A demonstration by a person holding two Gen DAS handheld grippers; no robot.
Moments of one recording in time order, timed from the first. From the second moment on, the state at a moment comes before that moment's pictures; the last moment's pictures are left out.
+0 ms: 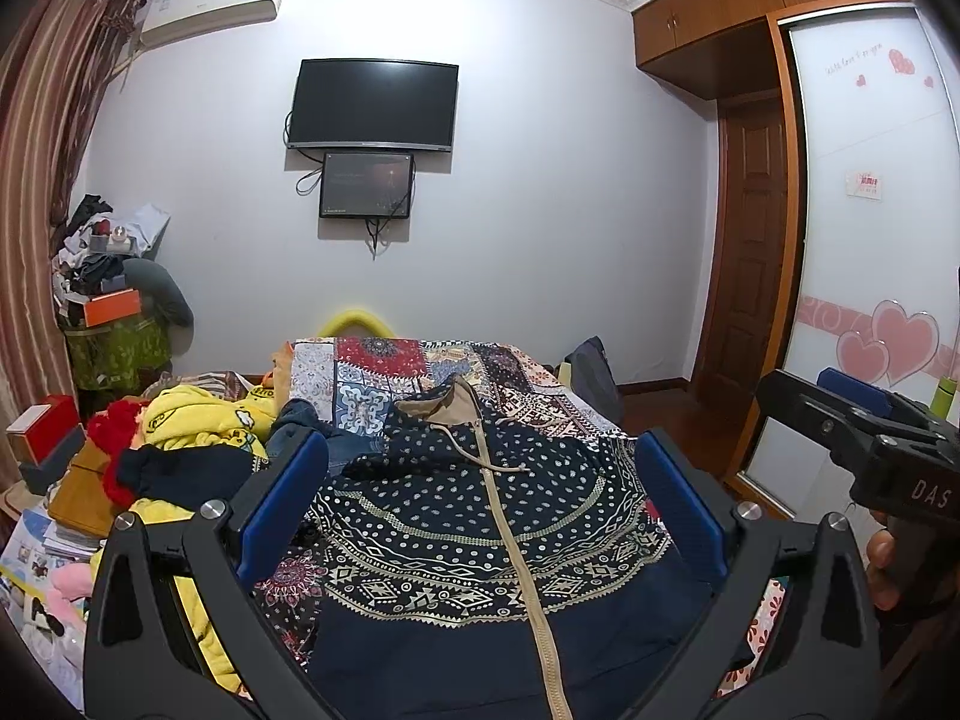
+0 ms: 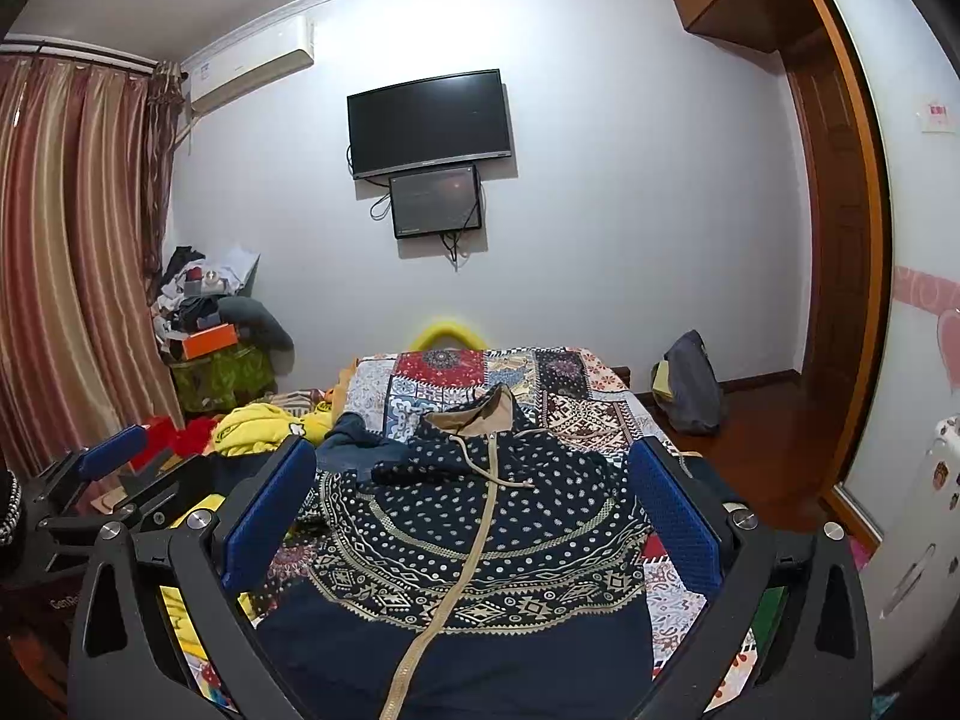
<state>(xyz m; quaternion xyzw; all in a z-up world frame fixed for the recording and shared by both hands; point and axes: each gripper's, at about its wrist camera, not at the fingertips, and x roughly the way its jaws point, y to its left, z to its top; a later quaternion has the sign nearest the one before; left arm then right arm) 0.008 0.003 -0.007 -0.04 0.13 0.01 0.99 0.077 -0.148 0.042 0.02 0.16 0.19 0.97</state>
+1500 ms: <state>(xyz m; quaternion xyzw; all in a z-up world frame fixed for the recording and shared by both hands) 0.025 0.010 -0.015 -0.04 0.14 0.01 0.99 0.086 -0.147 0.034 0.03 0.17 0.19 0.97</state>
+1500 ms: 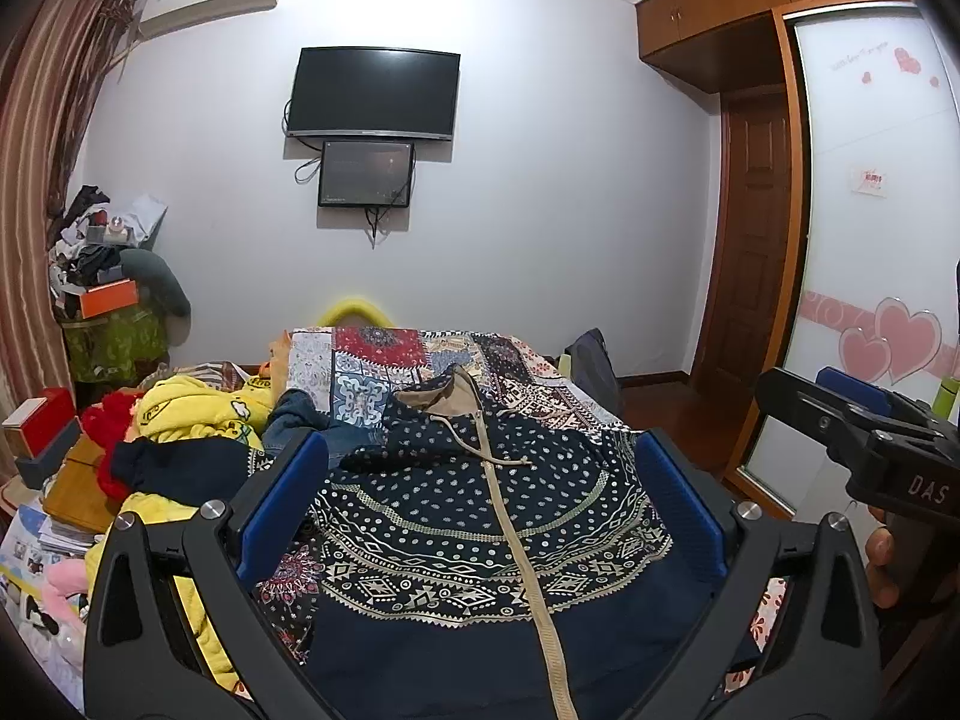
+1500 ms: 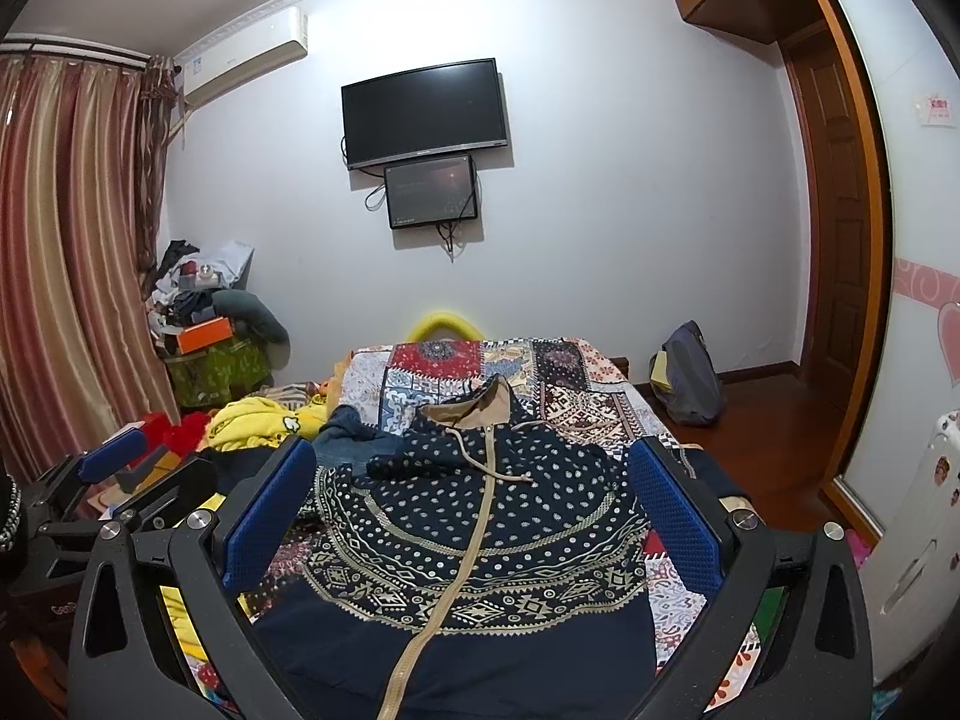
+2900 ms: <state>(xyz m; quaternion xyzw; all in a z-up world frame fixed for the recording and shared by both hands) 0.212 0.400 -0.209 -0.28 0.37 0.16 0.87 0.344 -0.046 -0.131 -0.07 0.45 0.16 0.88</state>
